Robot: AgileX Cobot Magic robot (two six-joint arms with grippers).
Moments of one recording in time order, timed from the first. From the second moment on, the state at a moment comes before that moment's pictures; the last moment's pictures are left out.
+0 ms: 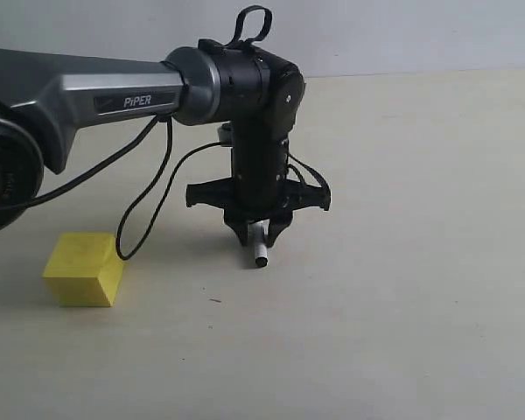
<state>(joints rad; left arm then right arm) -0.77 2.39 -1.88 0.01 1.16 -0.71 -0.06 0.01 -0.01 0.22 0.32 -0.28</state>
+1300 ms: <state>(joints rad) -0.19 1.40 -0.84 0.39 1.07 0.37 -0.06 0.01 -0.01 0.22 0.32 -0.28</state>
